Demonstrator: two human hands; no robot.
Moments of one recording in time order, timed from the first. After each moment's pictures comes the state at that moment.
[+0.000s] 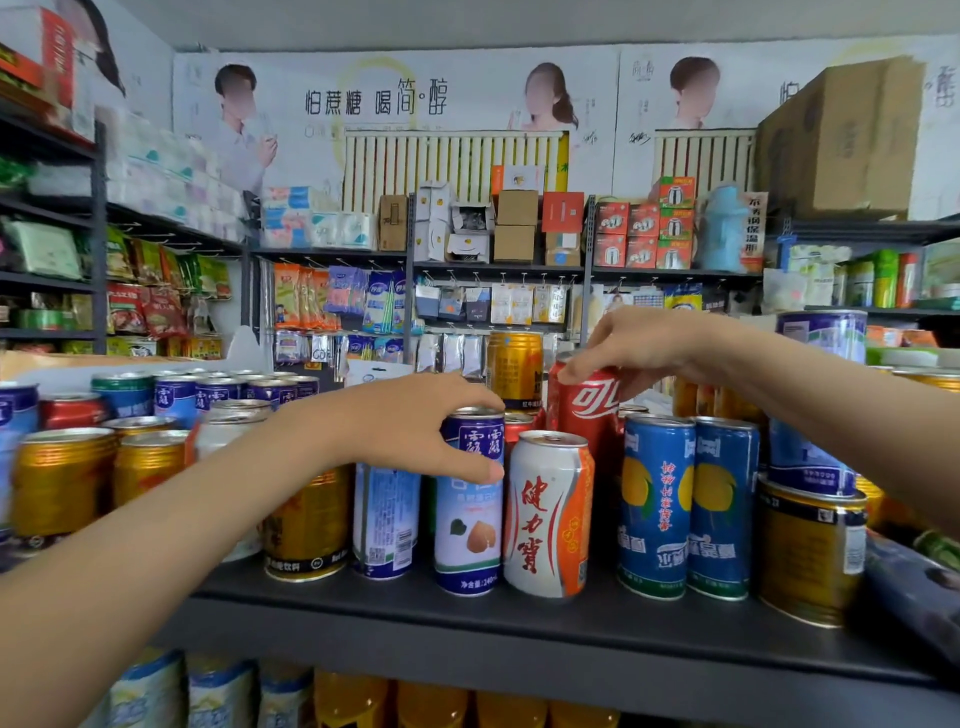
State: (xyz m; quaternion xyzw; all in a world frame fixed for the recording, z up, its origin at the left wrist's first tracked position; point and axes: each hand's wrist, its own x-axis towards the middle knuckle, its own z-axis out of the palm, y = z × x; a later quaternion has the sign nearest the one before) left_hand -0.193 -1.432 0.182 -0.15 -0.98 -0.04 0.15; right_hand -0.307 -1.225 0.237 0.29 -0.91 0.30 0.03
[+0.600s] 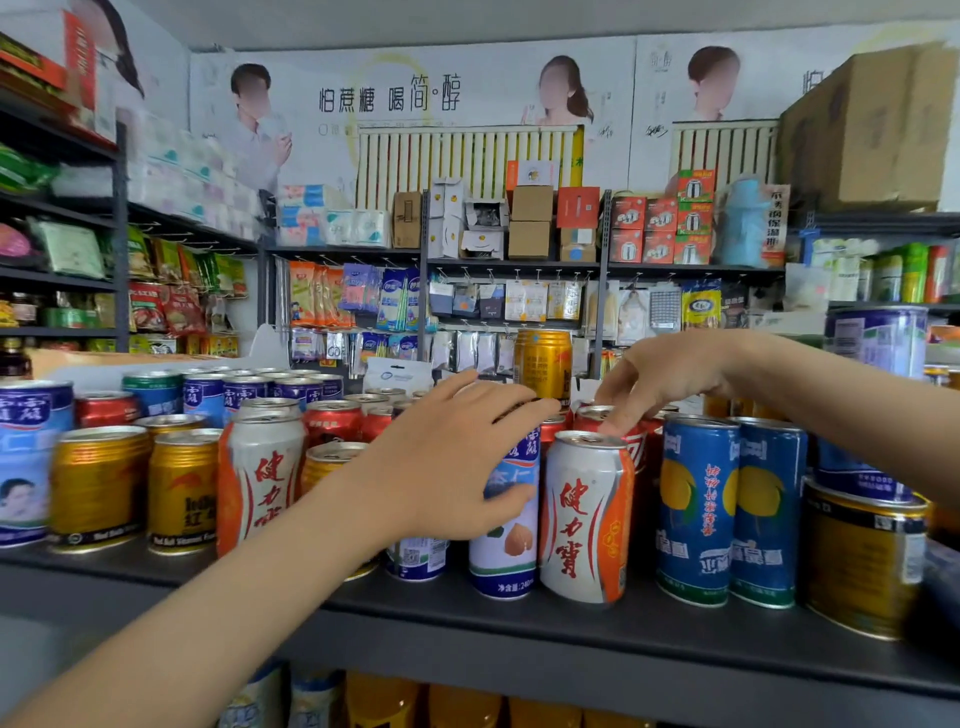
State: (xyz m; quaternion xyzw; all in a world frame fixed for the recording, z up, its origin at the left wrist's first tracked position) left_hand -0.192 -1.437 0.139 -0.21 -0.89 0.13 0.37; right_hand -0.320 -1.234 0.225 0.33 -0.93 0.15 -0.07
